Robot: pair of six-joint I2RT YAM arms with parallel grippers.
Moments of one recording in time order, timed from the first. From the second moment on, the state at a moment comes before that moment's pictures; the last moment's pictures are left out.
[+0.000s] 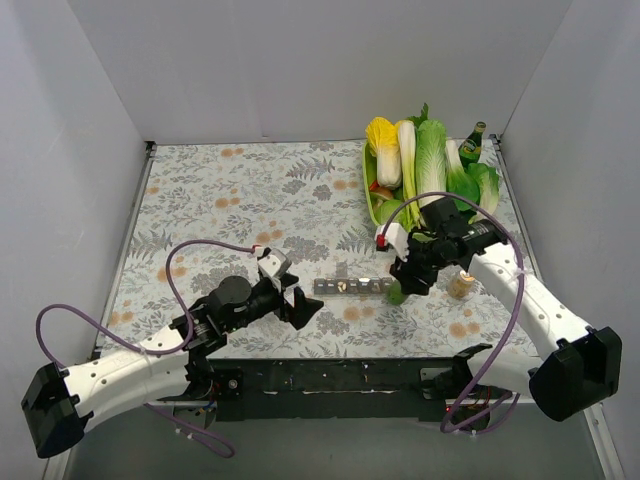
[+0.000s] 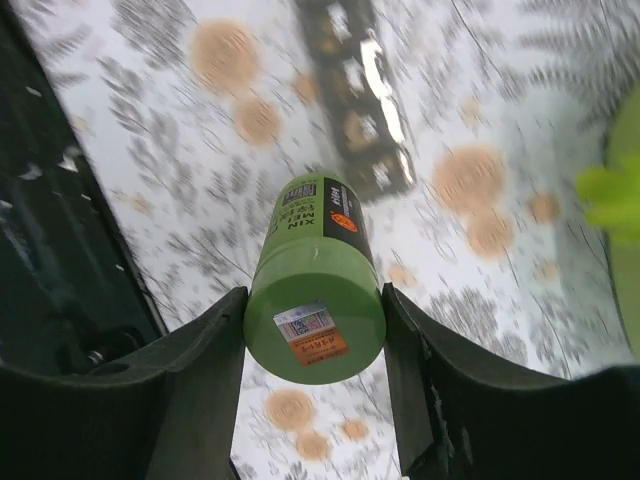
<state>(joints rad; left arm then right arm) -0.95 0.71 0.36 0.16 0.03 -0.26 0.49 1.17 1.01 -0.99 -0.50 -0.74</state>
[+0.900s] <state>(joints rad) -0.70 0.88 0.40 0.05 0.05 -0.56 0.15 1.35 1.19 -1.12 -0.34 -0.94</state>
